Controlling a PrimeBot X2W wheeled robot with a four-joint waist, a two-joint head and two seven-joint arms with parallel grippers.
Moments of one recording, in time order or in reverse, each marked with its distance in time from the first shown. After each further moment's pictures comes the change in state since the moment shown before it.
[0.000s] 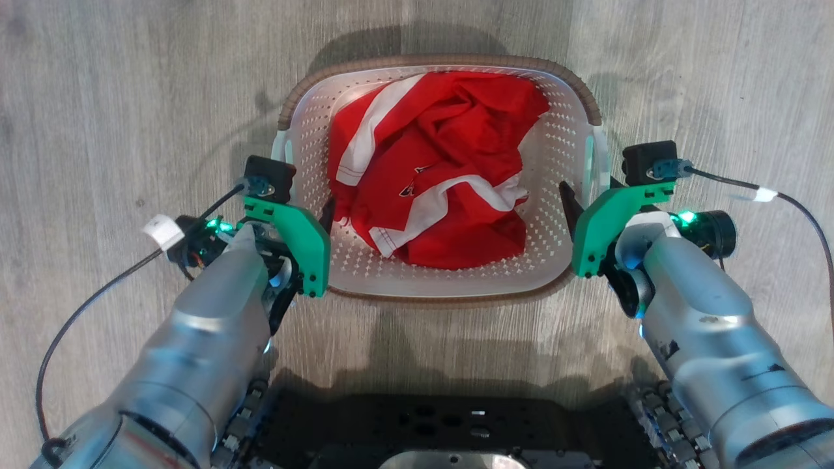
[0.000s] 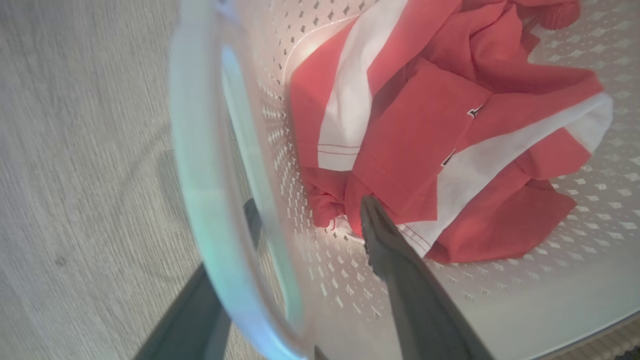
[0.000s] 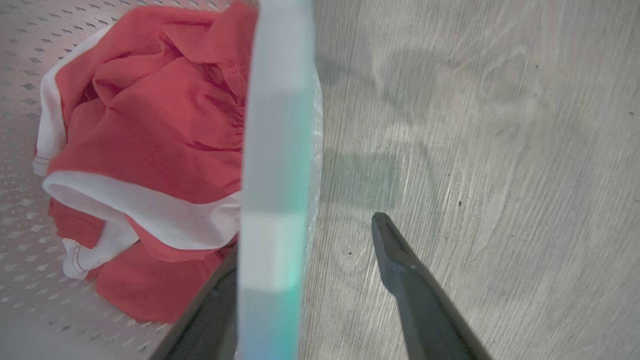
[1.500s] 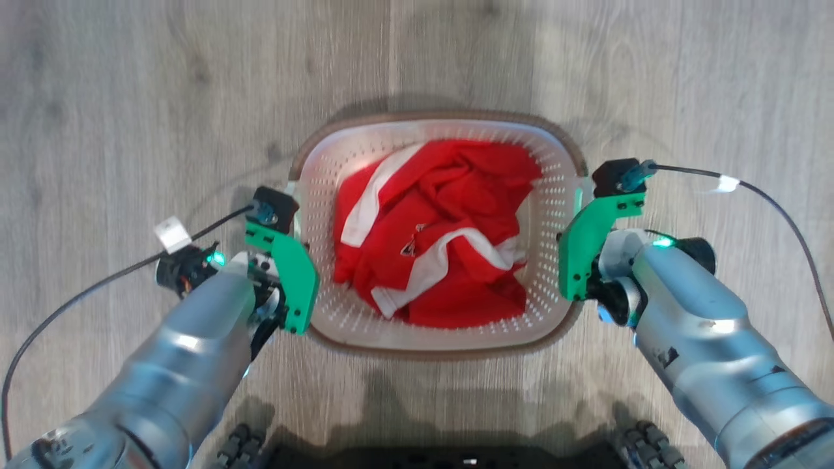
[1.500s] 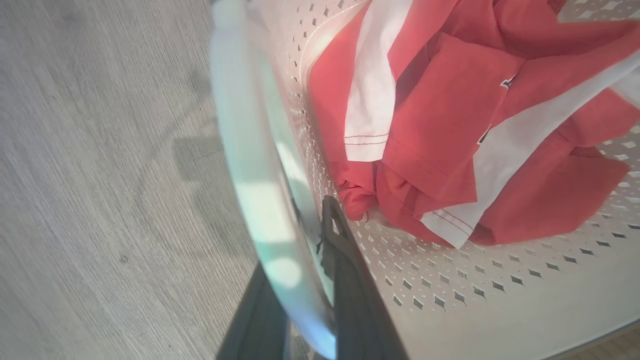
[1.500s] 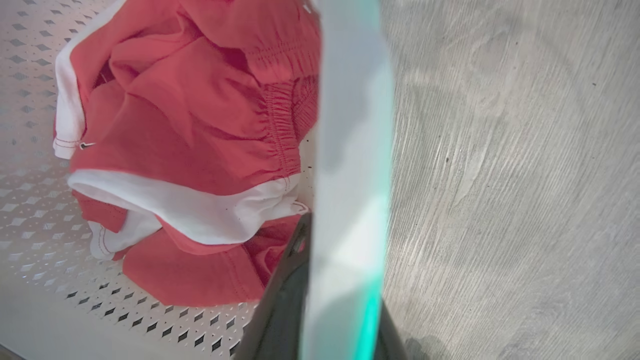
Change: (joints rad) left arm 0.013 0.063 -0.284 -0.028 -0.158 -0.026 0.133; right arm -0.007 -0.032 0.220 -0.034 0.245 -0.010 0.290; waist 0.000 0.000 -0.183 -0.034
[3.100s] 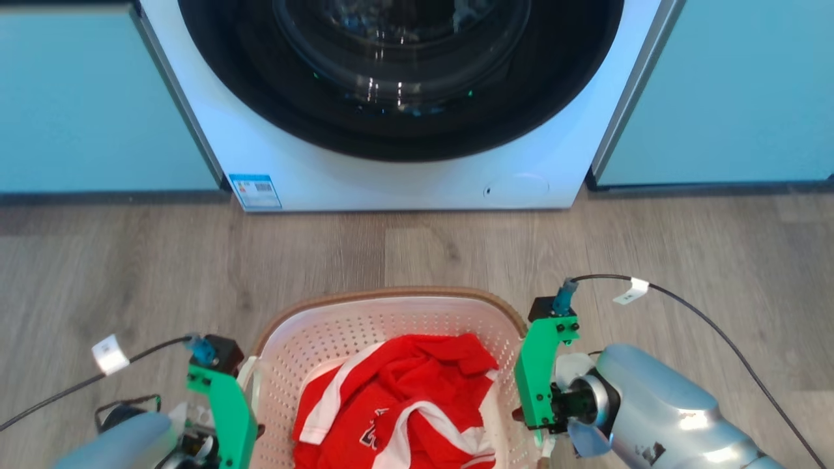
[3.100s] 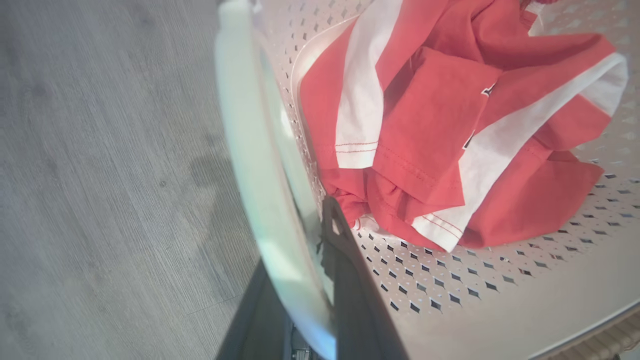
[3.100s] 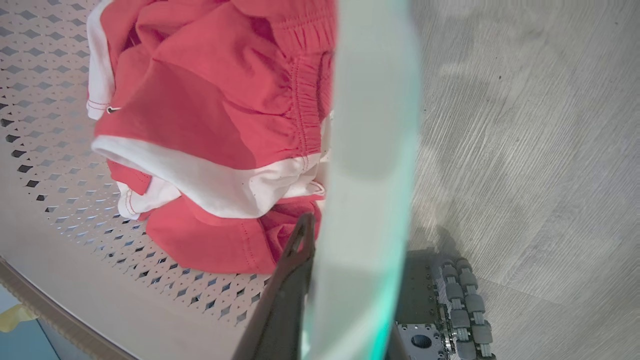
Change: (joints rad) left arm 0.354 0.502 -0.120 -0.726 -0.310 0.107 0.340; right arm 0.230 -0.039 0.257 -0.247 0.333 -0.022 0.486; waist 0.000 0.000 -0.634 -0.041
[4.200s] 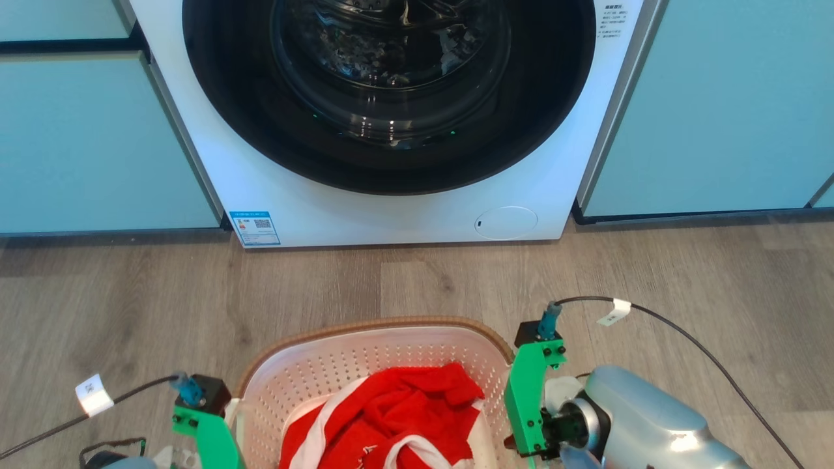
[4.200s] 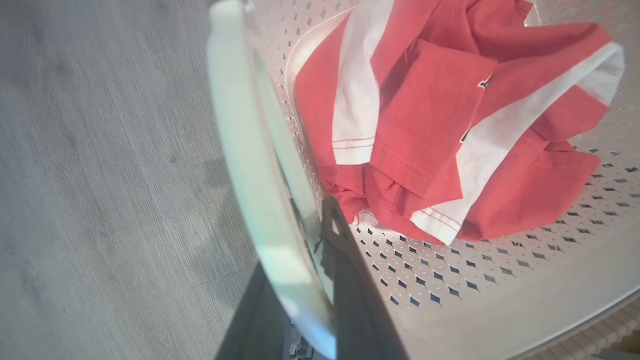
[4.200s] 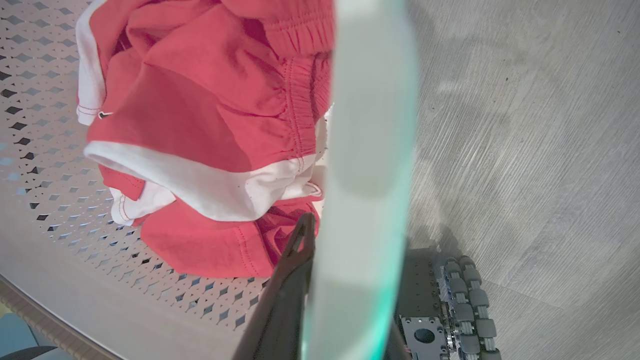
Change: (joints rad) left arm 0.108 0.146 0.007 -0.270 -0.016 0.161 0.050; right arm 0.044 0.011 0.029 -0.029 -0.009 0.000 0.021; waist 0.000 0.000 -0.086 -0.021
